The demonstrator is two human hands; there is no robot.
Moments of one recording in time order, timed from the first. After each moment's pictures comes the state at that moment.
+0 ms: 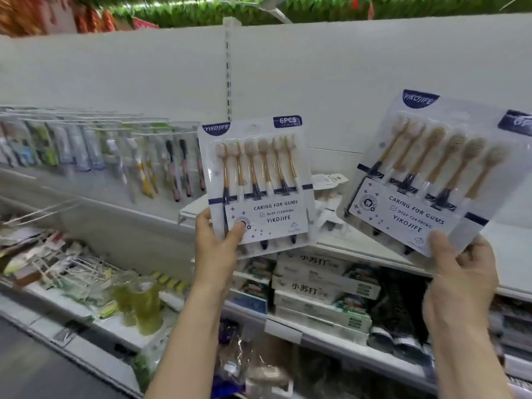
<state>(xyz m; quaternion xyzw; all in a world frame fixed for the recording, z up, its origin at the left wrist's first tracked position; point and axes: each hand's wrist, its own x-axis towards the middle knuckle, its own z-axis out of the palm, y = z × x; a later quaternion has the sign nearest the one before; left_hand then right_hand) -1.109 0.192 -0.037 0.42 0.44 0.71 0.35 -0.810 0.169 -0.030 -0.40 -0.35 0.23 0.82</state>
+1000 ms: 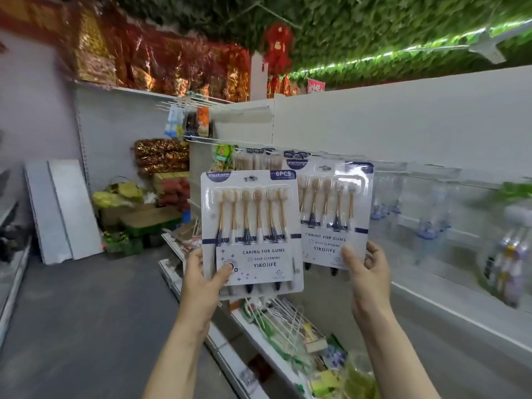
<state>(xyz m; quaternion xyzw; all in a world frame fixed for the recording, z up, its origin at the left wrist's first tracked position) -1.880 0.119 -0.092 0.31 0.52 0.78 0.16 -1.679 0.289 -0.080 -0.28 -0.51 0.53 0.62</state>
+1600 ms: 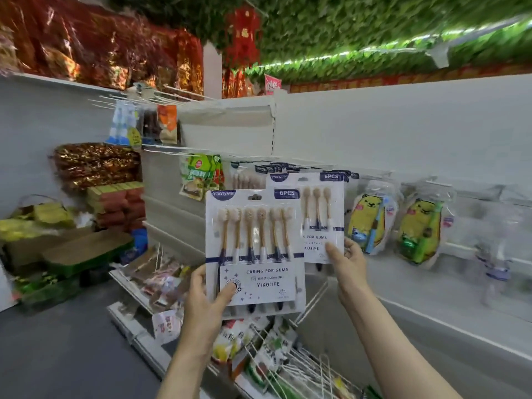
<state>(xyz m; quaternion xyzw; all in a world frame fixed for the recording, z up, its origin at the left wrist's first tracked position) -2.210 0.313 -0.082 0.37 0.52 0.72 0.27 -2.006 0.496 -0.058 -0.37 -0.49 0.49 0.61</state>
